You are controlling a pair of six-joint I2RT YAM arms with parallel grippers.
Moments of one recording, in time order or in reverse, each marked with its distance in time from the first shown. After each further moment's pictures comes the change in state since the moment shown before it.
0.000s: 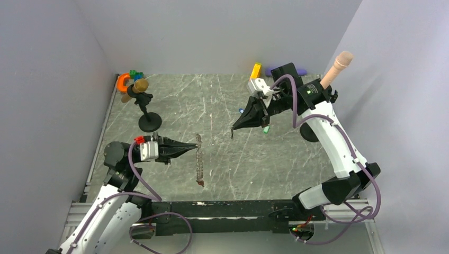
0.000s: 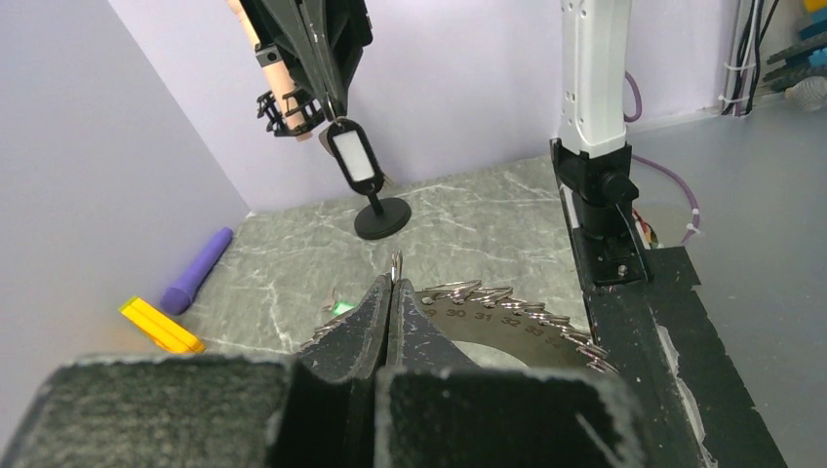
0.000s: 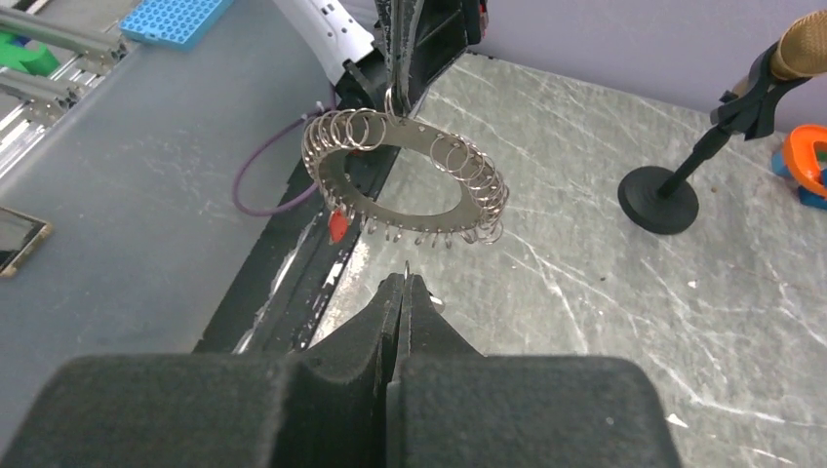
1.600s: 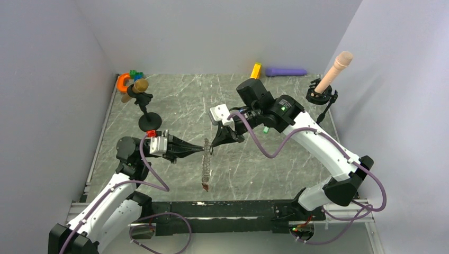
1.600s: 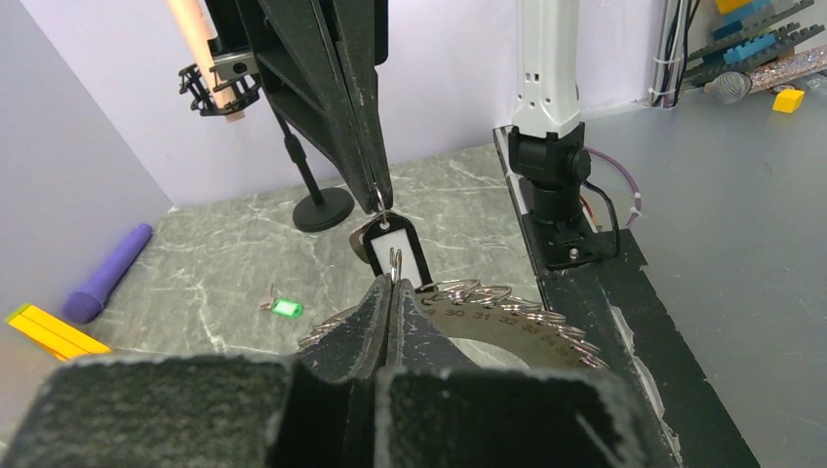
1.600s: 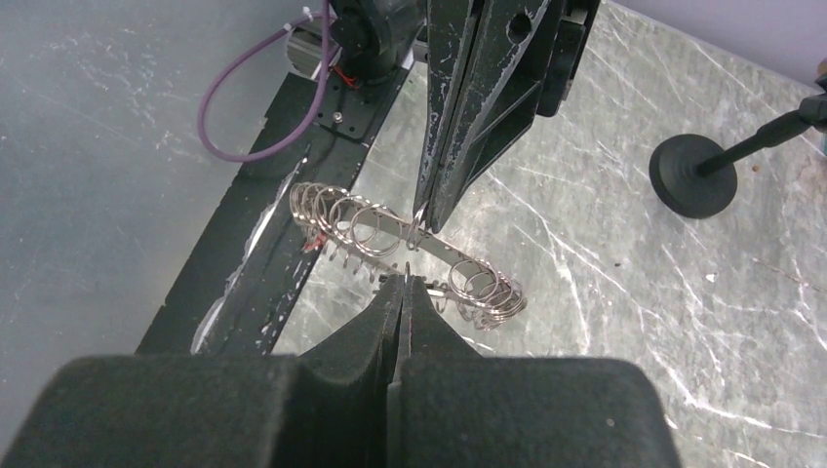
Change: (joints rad) left arm -0.030 0.194 -0.080 0.306 0.095 -0.118; right arm 0.364 0.001 -0.058 0.212 0.414 0.178
